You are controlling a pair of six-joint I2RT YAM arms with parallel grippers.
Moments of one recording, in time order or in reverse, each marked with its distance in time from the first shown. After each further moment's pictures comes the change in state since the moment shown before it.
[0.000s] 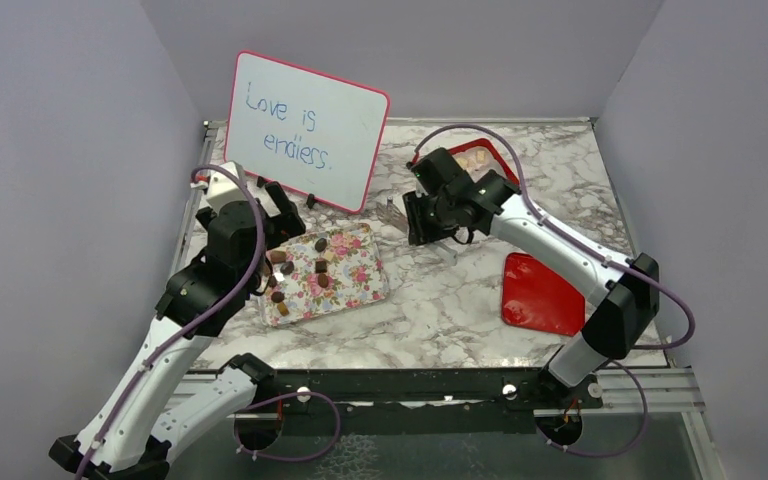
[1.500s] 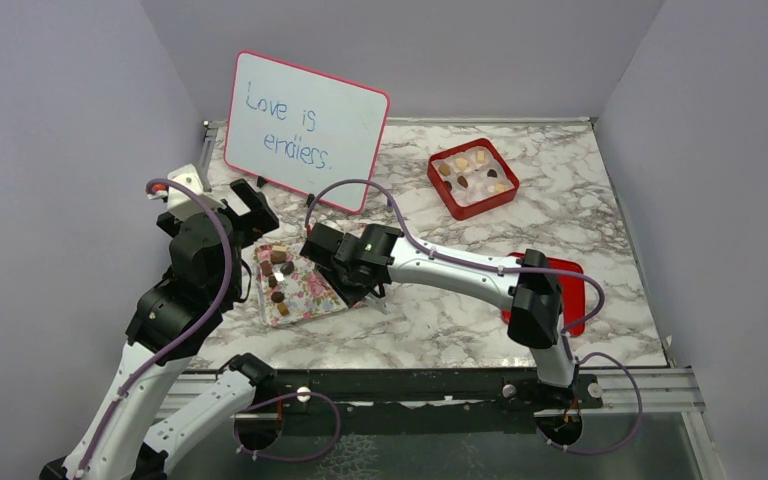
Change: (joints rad) left arm 0.000 -0.071 0.108 -0.006 -0.172 0.092; right arm 0.455 0.421 0.339 -0.129 0.198 0.029
